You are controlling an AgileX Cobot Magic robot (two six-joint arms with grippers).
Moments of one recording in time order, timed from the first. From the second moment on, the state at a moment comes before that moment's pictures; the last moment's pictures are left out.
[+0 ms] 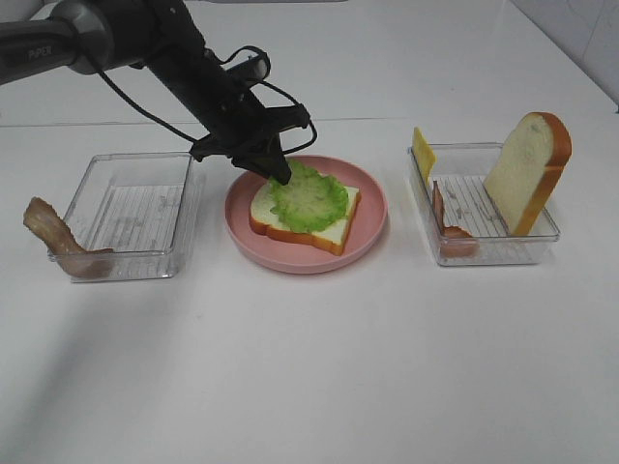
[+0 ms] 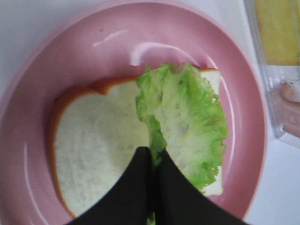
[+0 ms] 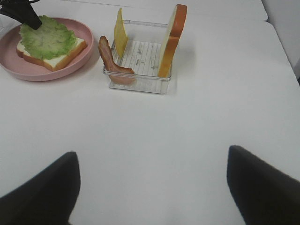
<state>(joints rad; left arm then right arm) -0.33 2.53 -2.20 -0.58 1.05 0.10 0.02 -0.01 -0.51 0.12 1.07 -0.16</state>
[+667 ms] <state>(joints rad) -0.33 2.53 -2.38 -0.49 1.20 0.04 0.02 -0.01 -0.51 0.12 1.07 -0.16</state>
